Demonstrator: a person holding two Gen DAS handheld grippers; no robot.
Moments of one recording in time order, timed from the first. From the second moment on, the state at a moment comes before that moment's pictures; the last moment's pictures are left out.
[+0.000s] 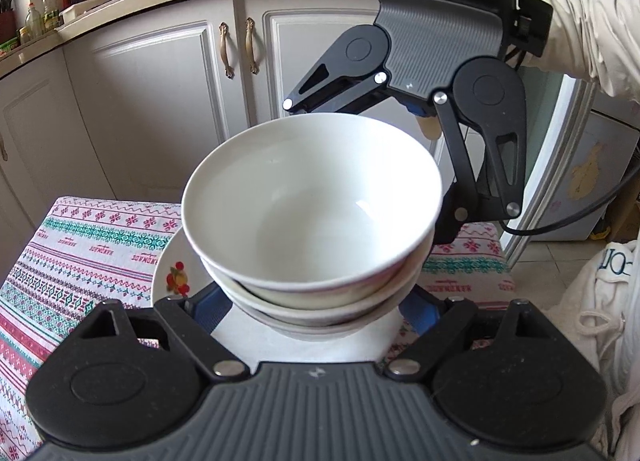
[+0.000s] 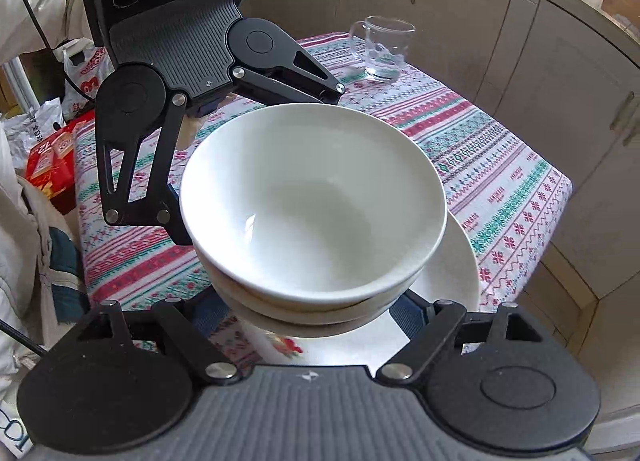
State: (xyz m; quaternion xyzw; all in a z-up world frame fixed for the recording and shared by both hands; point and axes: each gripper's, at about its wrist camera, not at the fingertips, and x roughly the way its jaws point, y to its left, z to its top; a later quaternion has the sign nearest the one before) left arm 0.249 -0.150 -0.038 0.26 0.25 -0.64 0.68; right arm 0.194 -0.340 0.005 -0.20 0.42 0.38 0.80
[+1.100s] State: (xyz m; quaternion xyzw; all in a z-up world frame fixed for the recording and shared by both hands) left arm 0.277 -0.163 -0.053 0.27 0.26 -0.63 0.68; right arm 0.227 -0.348 -0.018 -0.20 0.42 0.38 0.80
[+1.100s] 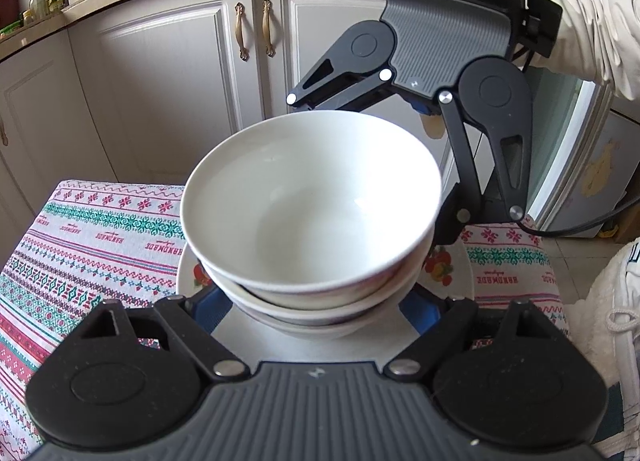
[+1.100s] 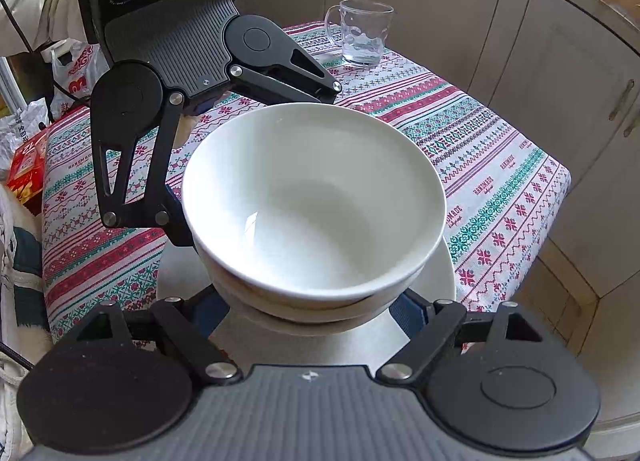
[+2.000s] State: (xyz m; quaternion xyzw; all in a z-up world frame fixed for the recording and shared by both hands) left arm 0.203 -0.097 -0.011 0.18 0.20 -0.54 0.80; right arm 0.157 -0.337 0.024 -0.16 0.39 0.23 0.88
